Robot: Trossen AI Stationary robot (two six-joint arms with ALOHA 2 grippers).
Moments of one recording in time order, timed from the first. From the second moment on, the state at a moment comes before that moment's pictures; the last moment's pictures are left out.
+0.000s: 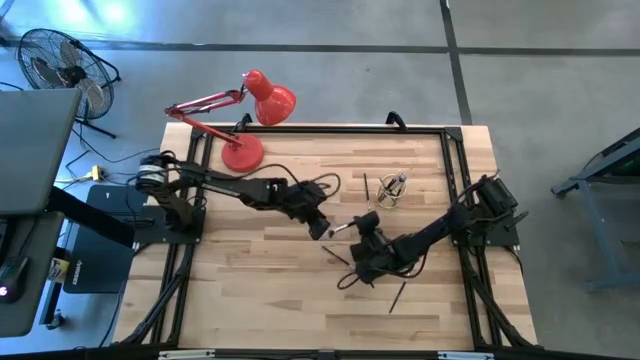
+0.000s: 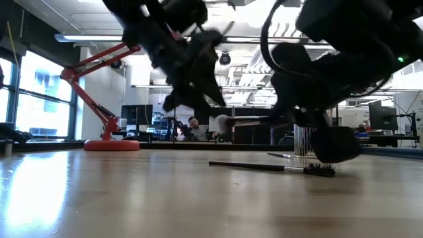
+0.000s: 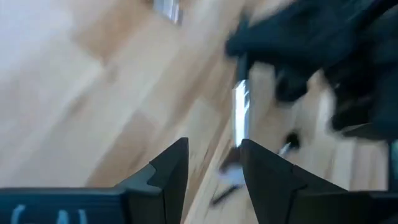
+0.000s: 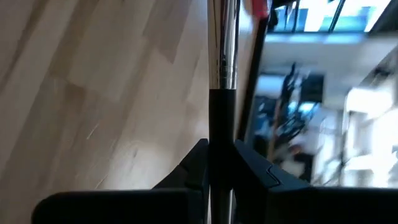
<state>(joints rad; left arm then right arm) 0.02 1.70 1.05 -0.07 0.07 -0.62 0.43 1.86 0.86 -0.18 1.13 -0.37</state>
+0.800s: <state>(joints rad) -0.17 1.67 1.05 -0.14 -0.40 -0.57 0.59 1.06 0.25 0.37 1.20 0.65</state>
